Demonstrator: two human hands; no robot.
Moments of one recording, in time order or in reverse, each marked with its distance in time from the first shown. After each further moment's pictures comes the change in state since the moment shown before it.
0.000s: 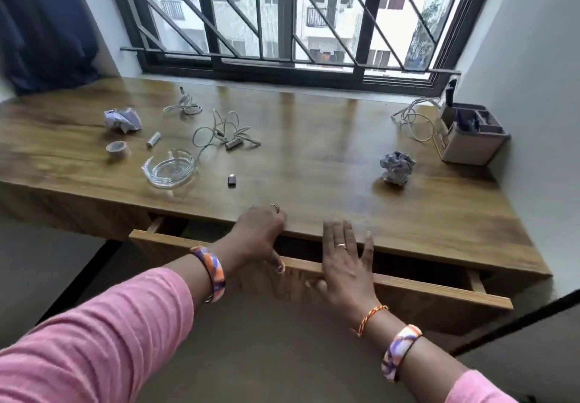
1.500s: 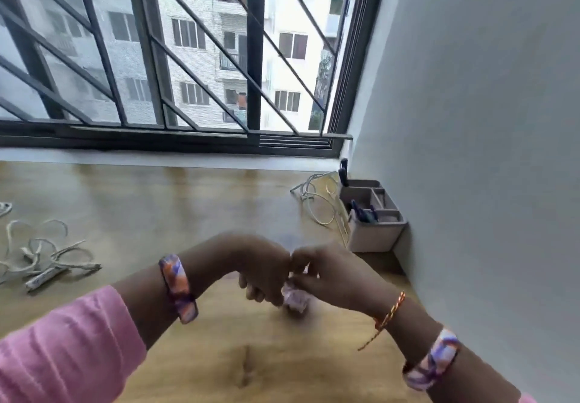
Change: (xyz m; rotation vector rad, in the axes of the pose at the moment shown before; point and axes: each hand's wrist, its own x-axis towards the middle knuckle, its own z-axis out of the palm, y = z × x) left_hand 0.241 0.109 -0.131 -0.034 -0.634 0.384; right_hand 0.165 0.194 -0.123 0.477 -0.133 -0.048
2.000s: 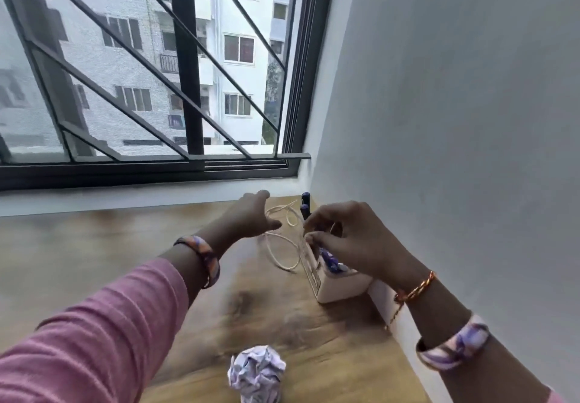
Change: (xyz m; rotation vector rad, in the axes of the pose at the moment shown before) left_hand 0.132 -0.048 -0.126 -0.330 0.788 -0.041; right_hand 0.056 0.072 -0.089 0.088 0.376 0.164
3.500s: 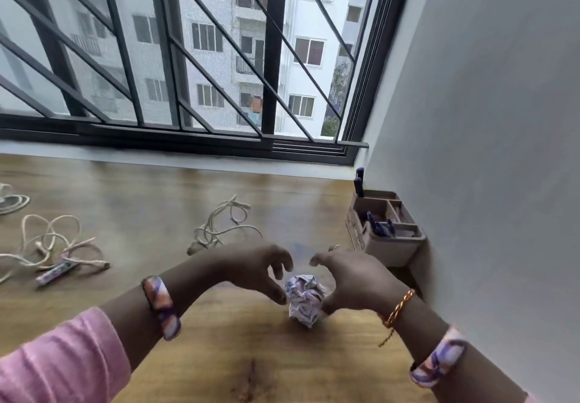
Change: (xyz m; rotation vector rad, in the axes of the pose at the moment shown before) left_hand -0.184 -0.033 0.009 0.002 -0.392 0.080; right_hand -0.072 -0.040 0.067 -0.503 -0.568 -0.065
